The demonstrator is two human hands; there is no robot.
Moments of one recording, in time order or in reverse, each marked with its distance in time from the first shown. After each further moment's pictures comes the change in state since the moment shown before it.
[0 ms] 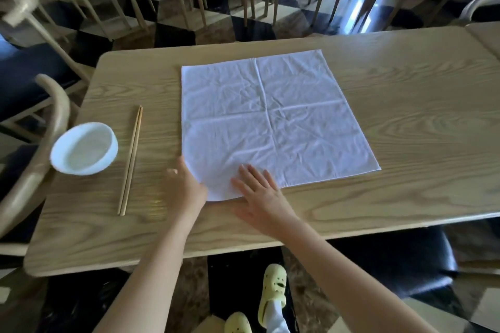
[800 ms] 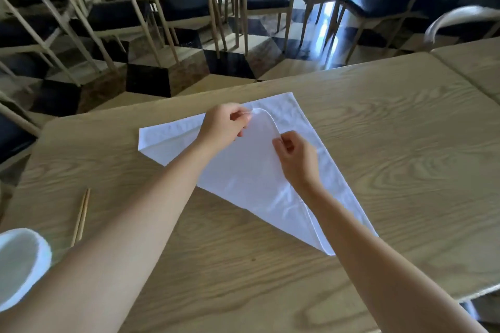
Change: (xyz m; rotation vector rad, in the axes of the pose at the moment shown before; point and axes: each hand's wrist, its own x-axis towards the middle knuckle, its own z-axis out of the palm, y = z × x) left_hand 0.138 0.235 0.029 -0.268 -0.312 0.604; right_hand 0.109 0.123 -0.137 0.589 0.685 0.558
